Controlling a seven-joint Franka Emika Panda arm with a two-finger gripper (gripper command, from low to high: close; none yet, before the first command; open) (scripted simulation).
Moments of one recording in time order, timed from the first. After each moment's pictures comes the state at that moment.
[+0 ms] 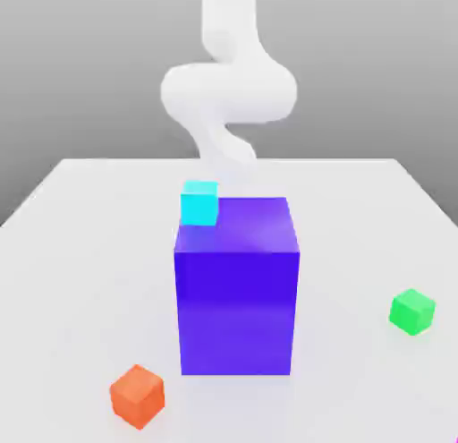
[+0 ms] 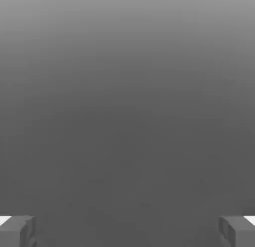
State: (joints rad) arm 0.04 -0.71 -0.01 -2.28 0.01 2.31 0.73
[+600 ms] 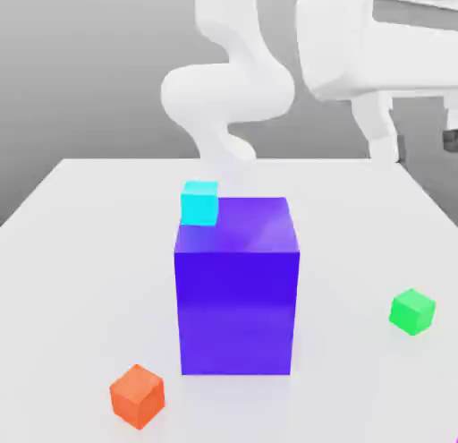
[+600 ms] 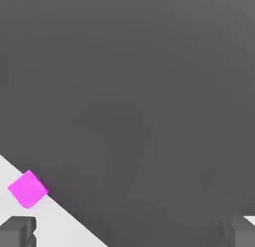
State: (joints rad) arm 0.28 -0.05 0.00 -2.12 0.09 2.41 0.23
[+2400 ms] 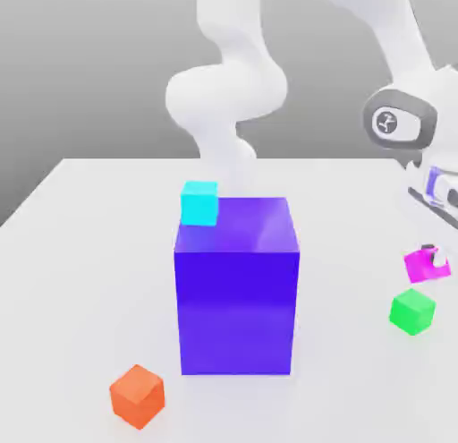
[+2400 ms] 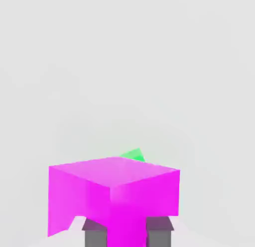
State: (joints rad) arm 0.66 0.06 0.23 -2.69 -0.03 2.75 -0.09
